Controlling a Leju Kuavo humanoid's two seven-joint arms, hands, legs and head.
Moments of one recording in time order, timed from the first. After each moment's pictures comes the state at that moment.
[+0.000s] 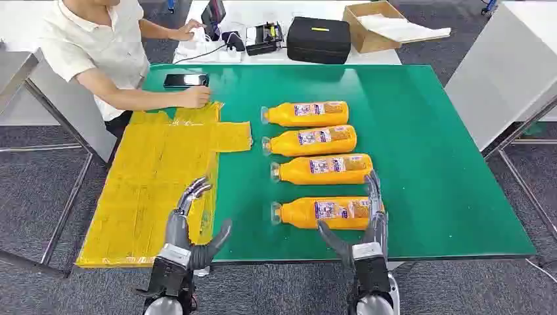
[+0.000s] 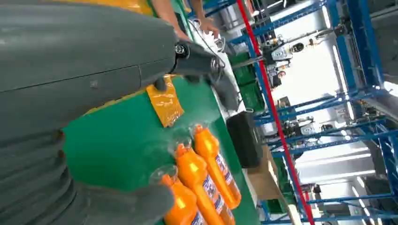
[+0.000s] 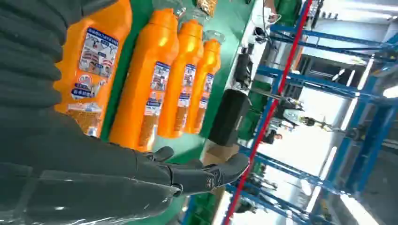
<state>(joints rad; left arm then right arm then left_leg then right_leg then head) 0.07 -0.26 -0.35 -1.51 -0.36 0.25 -0.47 0.21 0.18 0.17 -1.67 0.47 -0.18 -0.57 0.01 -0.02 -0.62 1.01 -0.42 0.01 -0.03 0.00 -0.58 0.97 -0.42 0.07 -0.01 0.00</state>
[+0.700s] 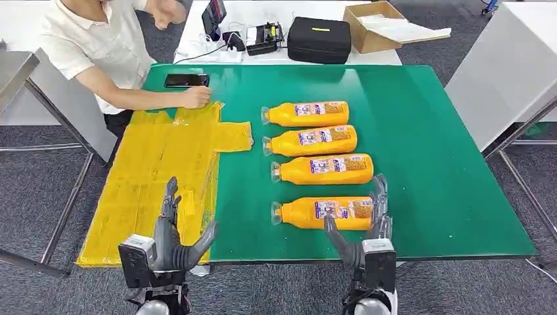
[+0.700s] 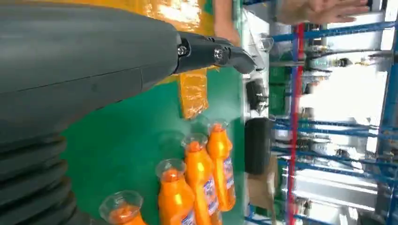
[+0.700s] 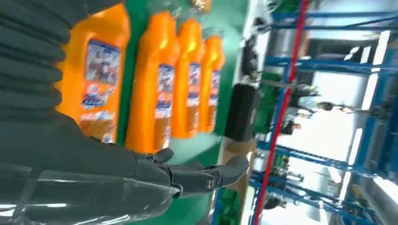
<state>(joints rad) 0.10 -0.28 -0.29 -1.52 -0.09 0.14 -0.48 0.24 0.26 0.15 -1.72 0.37 -0.12 -0.56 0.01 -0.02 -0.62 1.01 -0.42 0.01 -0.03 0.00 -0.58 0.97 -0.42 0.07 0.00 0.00</state>
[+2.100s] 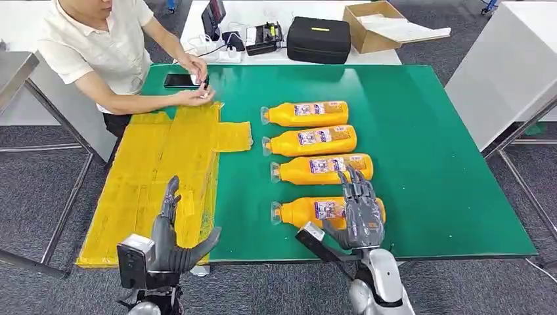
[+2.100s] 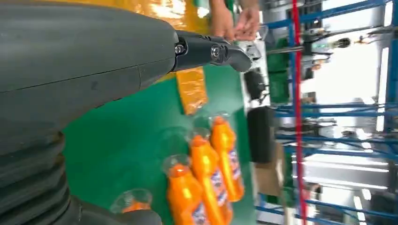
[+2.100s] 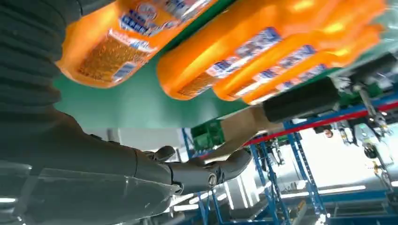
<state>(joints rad) 0.13 -0.30 -0.22 -1.58 -0.20 0.03 -0.35 0.04 0.05 0.19 -1.44 1.38 -0.33 -0.14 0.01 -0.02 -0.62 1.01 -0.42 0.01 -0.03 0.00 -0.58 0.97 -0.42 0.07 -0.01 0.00</state>
